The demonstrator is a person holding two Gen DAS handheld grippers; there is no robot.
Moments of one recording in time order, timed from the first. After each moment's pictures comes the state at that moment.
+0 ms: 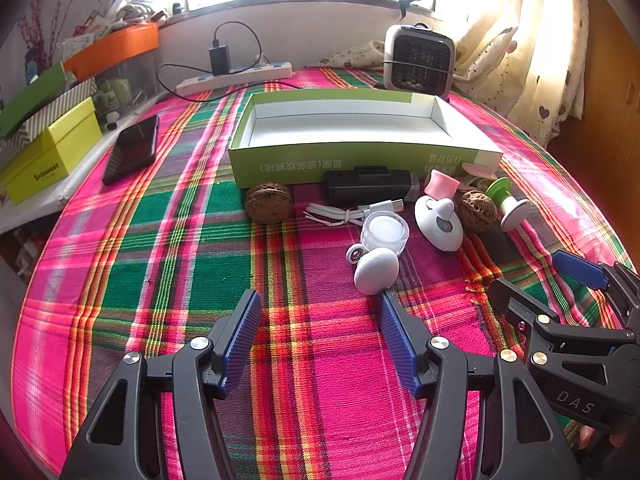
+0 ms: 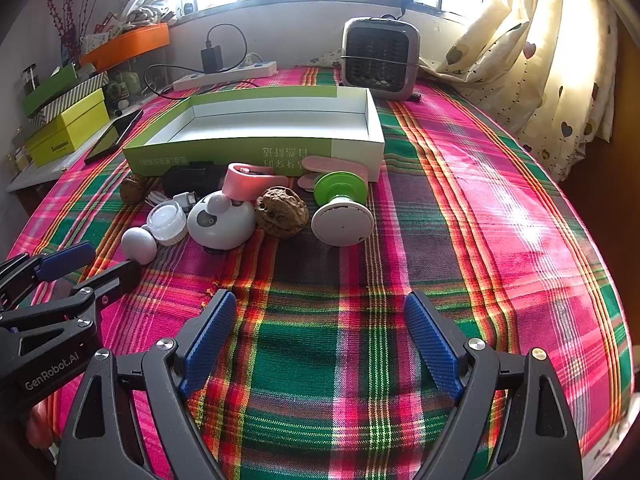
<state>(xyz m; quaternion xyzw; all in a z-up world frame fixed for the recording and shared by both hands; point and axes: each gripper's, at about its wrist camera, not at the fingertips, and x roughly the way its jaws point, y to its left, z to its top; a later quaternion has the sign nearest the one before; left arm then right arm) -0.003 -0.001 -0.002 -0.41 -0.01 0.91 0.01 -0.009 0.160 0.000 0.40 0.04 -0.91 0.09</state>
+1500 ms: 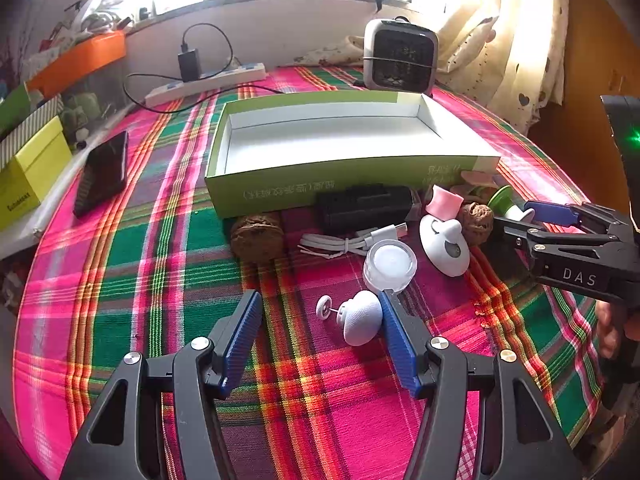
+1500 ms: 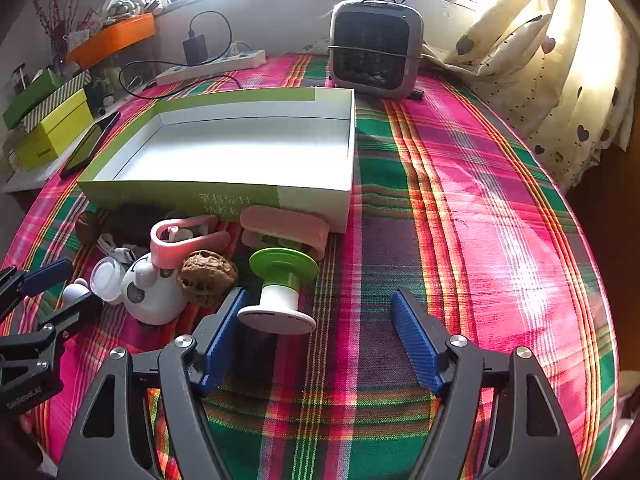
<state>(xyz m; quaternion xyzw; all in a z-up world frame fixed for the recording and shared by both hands) -0.030 -0.007 0.001 -0.41 0.01 0.91 0.06 -0.071 0.181 0.007 0.43 0.05 -0.89 0.10</state>
